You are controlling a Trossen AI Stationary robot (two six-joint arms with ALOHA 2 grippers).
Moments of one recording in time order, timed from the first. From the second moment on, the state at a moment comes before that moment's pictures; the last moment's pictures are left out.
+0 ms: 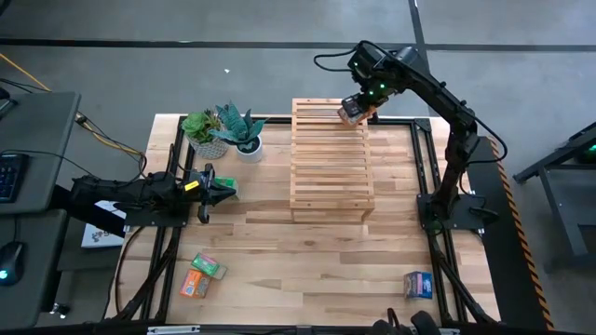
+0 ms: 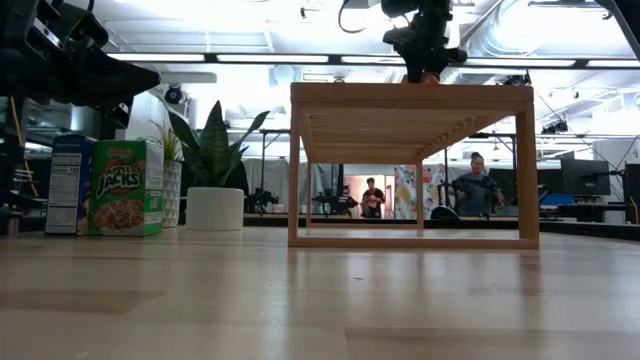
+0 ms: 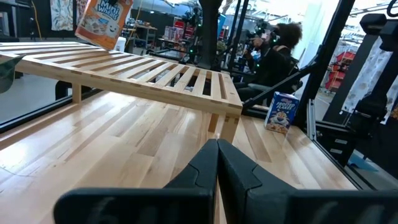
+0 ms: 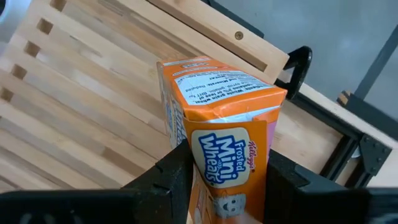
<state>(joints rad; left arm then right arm) -0.08 0.03 0.01 0.03 -0.15 -0.18 -0.67 1.83 2.16 -1.57 0.10 0.31</state>
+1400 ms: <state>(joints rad) -0.08 0.03 0.01 0.03 -0.15 -0.18 -0.67 1.86 2.16 -1.56 0.26 0.29</state>
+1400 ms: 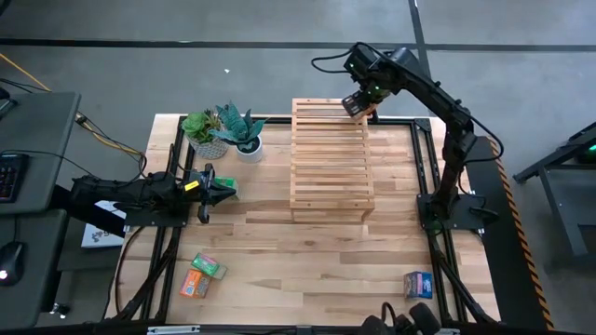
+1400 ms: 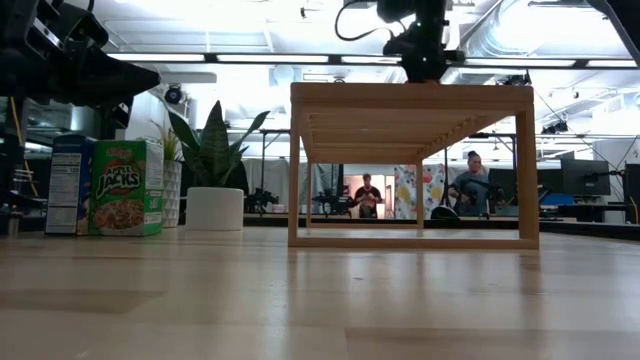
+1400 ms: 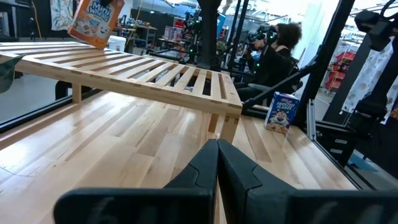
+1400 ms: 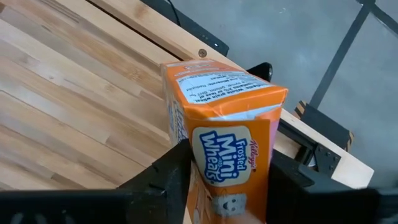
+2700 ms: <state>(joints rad) -0.08 0.03 0.01 0.03 -0.15 -0.18 -0.67 1.86 2.15 -1.57 0.15 0.29</state>
